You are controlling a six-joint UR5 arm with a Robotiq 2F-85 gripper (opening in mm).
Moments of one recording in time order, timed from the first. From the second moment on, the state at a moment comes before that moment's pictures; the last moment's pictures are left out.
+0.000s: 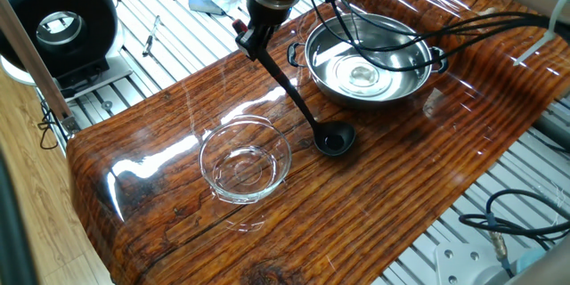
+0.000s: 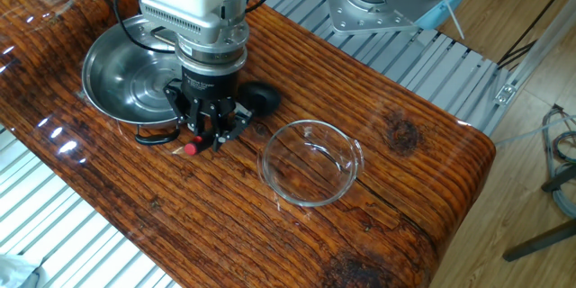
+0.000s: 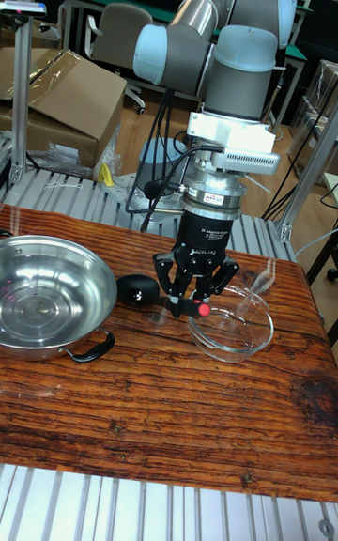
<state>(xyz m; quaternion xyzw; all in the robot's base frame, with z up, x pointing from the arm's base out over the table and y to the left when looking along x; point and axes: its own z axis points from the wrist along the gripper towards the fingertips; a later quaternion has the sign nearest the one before) 0.605 0.052 0.158 -0.14 0.98 0.01 0.15</state>
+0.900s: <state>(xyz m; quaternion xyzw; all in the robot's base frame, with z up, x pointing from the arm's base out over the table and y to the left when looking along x) 0.603 0.056 0.159 -0.17 0.98 0.02 0.14</state>
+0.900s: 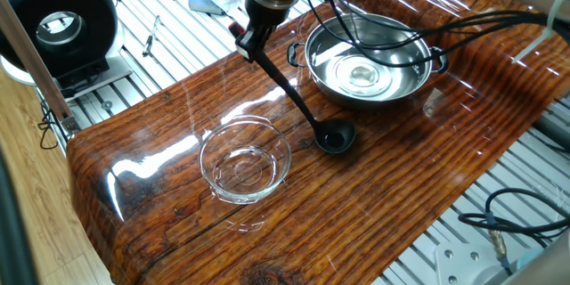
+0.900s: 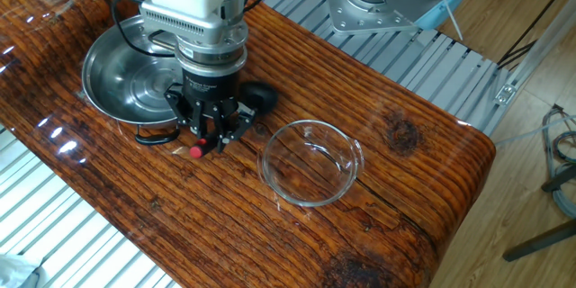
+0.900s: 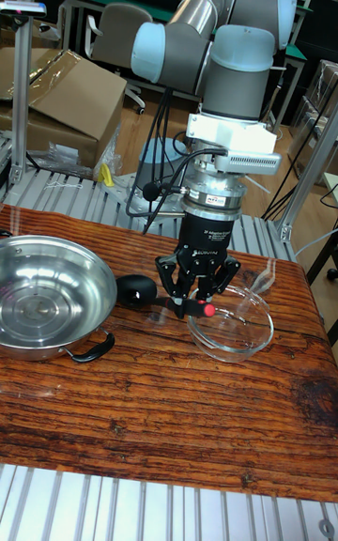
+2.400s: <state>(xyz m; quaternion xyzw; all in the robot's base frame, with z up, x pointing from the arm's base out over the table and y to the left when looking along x) 0.597 0.057 0.158 -0.17 0.98 0.02 0.13</state>
